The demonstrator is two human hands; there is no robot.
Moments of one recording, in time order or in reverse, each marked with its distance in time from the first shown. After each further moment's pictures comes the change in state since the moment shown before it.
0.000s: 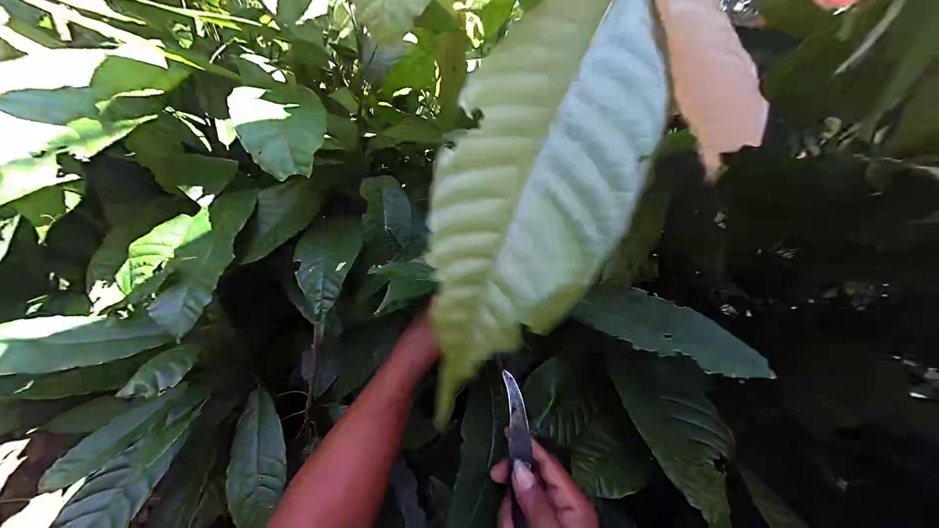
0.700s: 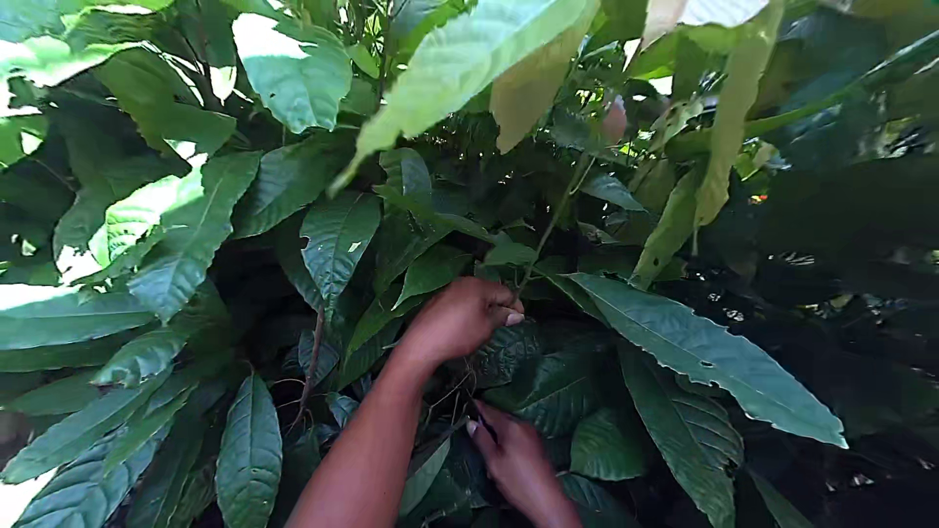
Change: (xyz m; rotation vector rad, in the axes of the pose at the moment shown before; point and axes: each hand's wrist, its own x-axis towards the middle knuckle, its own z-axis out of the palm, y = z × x) left_hand -0.012 0.013 -0.013 -0.065 -0.067 0.008; right_hand 0.084 0.034 -0.007 -1.057 -0.288 0.262
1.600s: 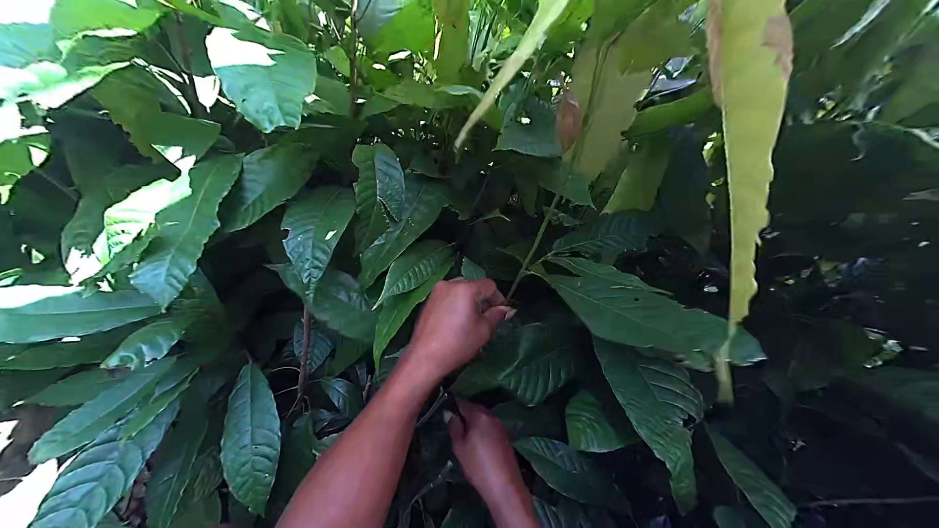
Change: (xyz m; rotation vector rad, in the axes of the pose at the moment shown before) left_hand -0.017 0.020 0.037 0.109 0.294 0.010; right_hand -0.014 -0.010 0.032 0.010 0.072 0.143
